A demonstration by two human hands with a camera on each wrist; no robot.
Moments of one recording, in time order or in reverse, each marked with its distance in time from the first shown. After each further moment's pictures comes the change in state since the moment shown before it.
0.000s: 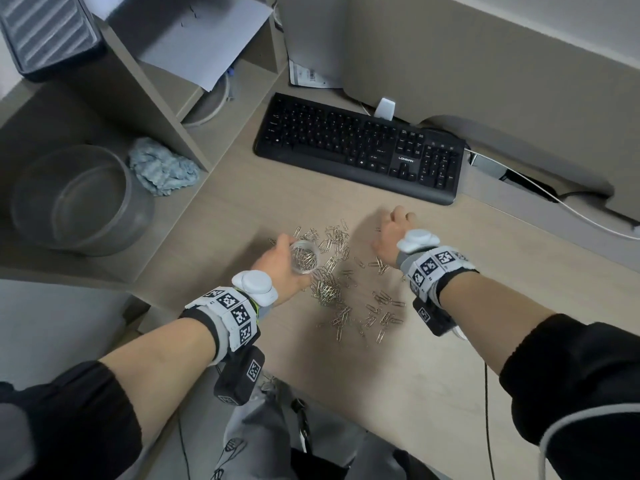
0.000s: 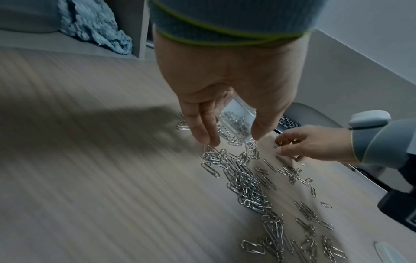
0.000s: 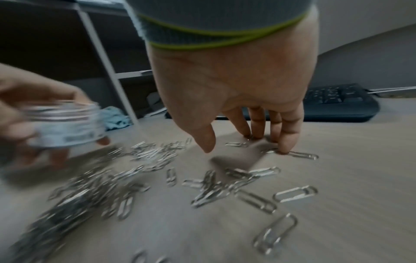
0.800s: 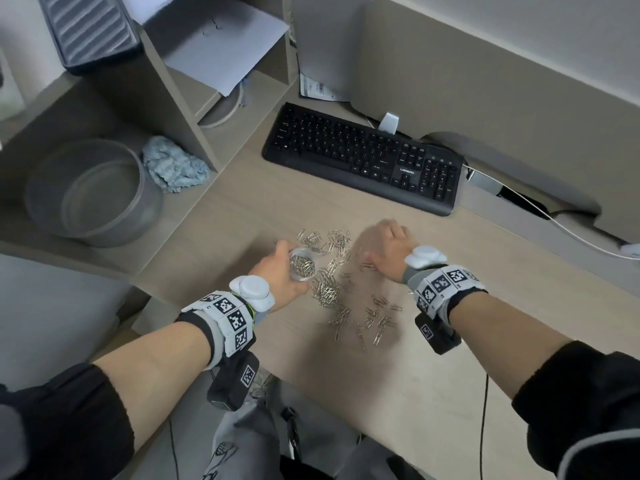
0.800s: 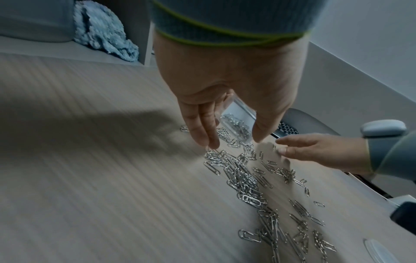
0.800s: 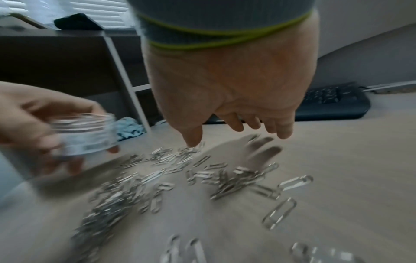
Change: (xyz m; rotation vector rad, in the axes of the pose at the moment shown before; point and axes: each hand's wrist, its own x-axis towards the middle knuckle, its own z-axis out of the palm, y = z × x) left_hand -0.020 -0.010 -0.004 -0.001 0.008 0.007; right_hand -0.021 0.015 0.009 0.132 0.055 -0.272
